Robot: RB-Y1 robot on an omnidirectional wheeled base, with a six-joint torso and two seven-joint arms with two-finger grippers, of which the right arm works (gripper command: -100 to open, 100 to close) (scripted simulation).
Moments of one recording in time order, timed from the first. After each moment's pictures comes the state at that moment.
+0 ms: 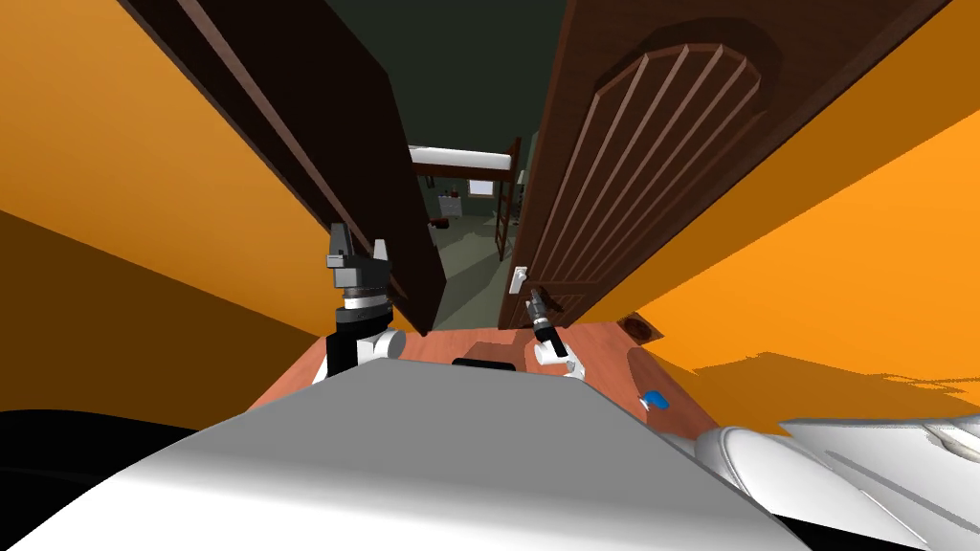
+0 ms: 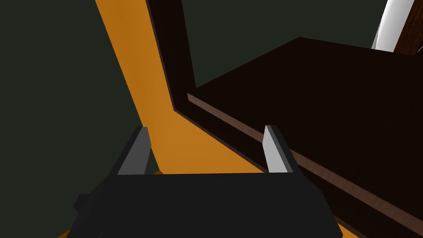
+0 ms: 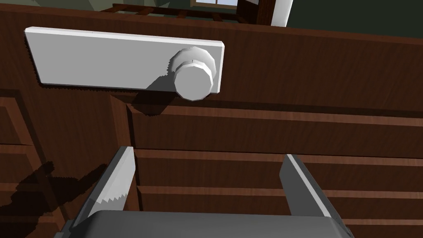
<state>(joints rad) 0.12 -0.27 0.21 -1.43 -0.20 -0.32 -0.06</state>
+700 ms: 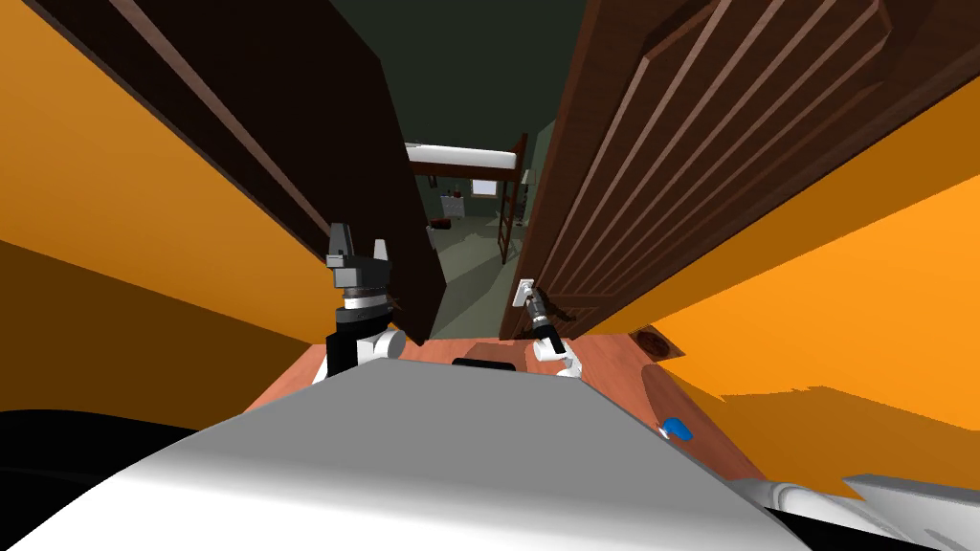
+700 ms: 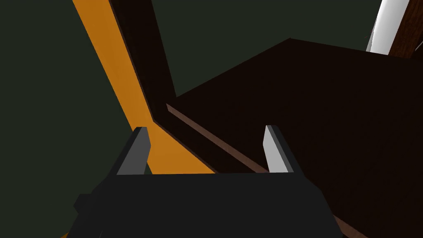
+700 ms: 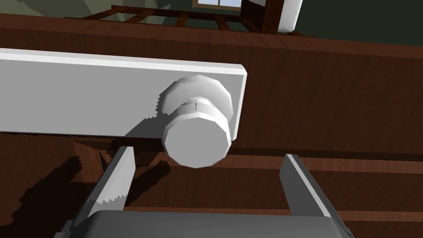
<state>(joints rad) 0.08 -0.25 0.19 -1.38 -0.19 -0.32 -0.05</state>
